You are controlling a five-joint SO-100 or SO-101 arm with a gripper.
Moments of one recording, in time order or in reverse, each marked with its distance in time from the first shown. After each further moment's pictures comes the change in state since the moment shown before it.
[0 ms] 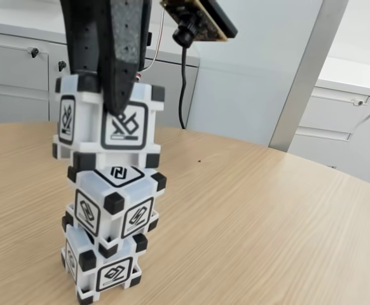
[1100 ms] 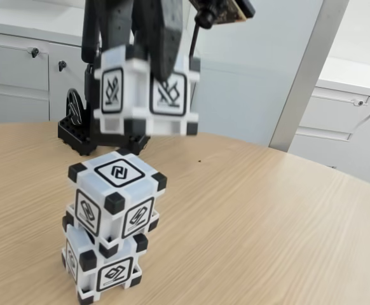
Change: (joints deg) arm -6.2 6.9 0.0 3.5 2.8
